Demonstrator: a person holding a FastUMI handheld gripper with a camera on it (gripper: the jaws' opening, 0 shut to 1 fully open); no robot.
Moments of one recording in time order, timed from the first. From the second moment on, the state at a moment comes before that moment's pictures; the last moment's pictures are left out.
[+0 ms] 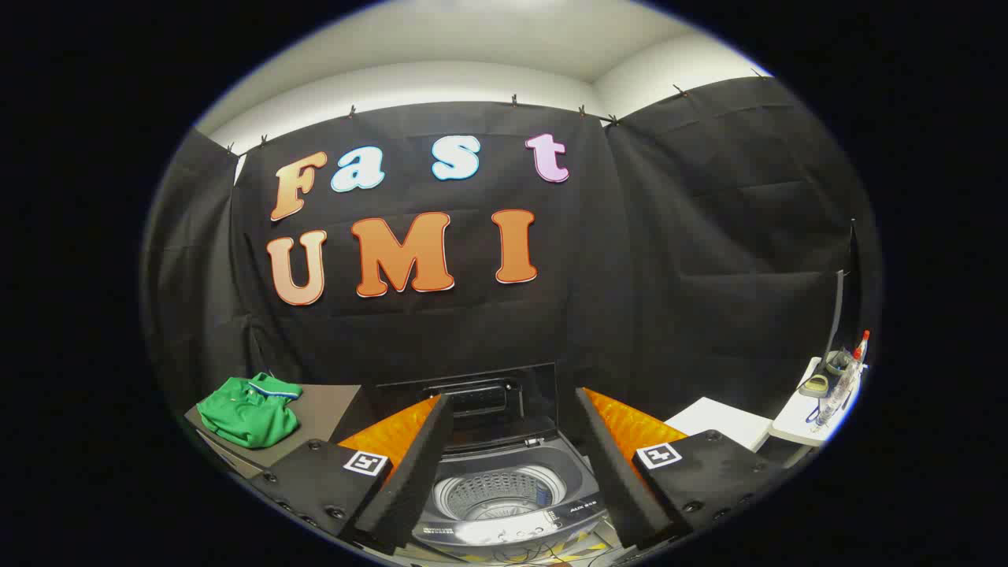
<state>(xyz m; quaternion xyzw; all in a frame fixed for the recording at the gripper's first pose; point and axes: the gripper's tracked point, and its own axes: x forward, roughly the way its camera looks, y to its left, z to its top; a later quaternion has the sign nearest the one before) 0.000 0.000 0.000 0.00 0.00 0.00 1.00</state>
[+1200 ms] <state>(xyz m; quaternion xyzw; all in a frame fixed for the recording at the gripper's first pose) -0.014 0.004 0.014 0.00 -0.01 0.02 1.00</state>
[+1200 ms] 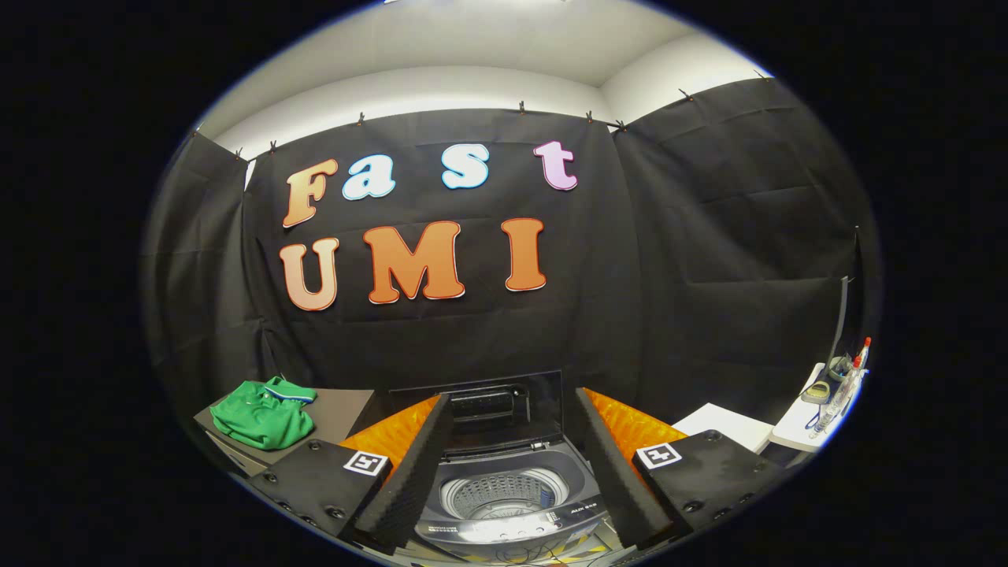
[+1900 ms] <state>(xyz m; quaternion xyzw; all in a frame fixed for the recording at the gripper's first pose) -0.002 0.085 0.014 -0.03 0.00 0.09 1.00</state>
